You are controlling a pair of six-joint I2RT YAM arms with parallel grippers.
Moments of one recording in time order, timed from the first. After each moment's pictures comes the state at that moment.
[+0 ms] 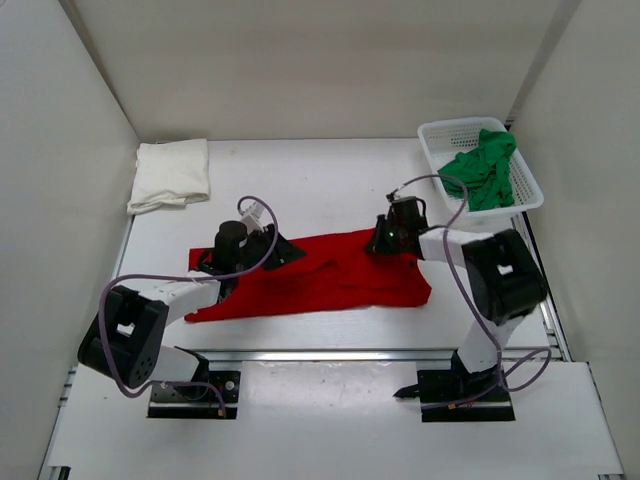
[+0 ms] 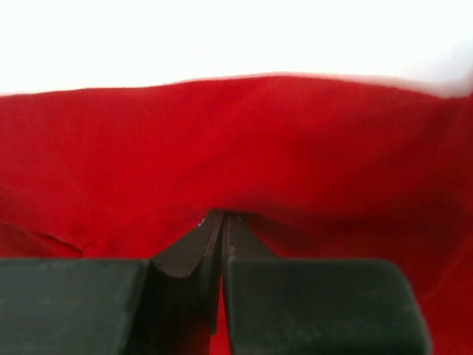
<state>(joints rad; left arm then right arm) -0.41 1.37 0.52 0.47 0.43 -0.86 0.35 1.69 0.80 0.06 -0.23 0.50</state>
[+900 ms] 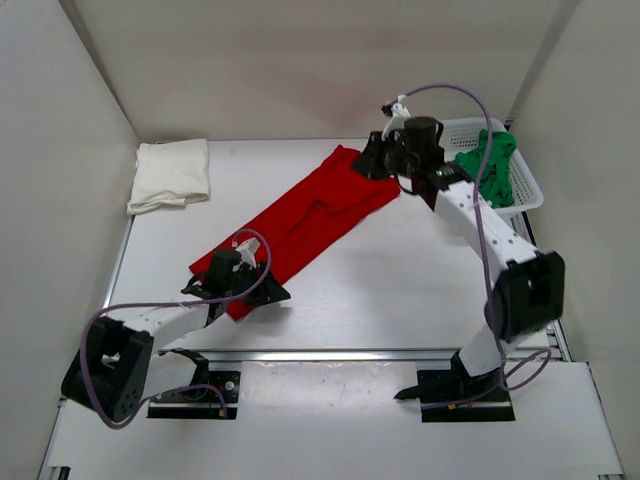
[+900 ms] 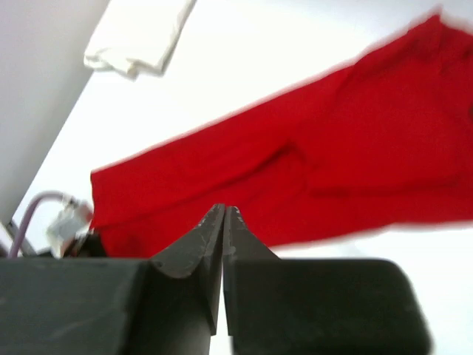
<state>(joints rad) -0.39 1.17 0.33 0.11 0.42 -0.67 0.36 1.69 1.54 -0.26 -0.38 0.30</state>
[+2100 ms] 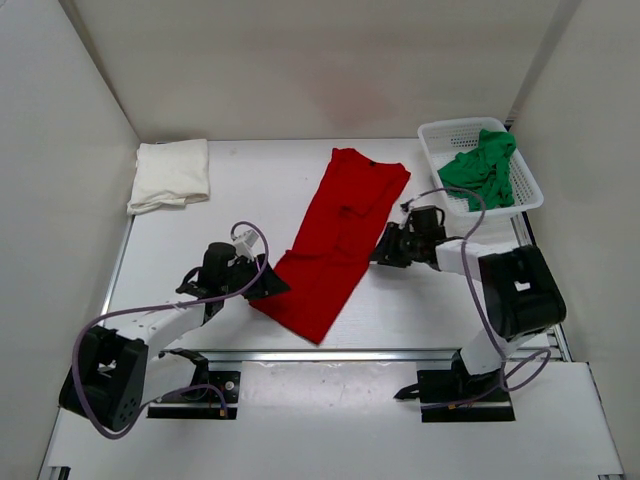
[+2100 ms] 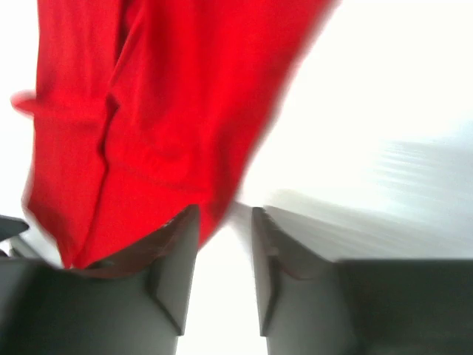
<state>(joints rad) -0.37 1.13 0.37 0.10 0.48 -0.62 0.30 1.65 0.74 0.07 -0.43 0.55</state>
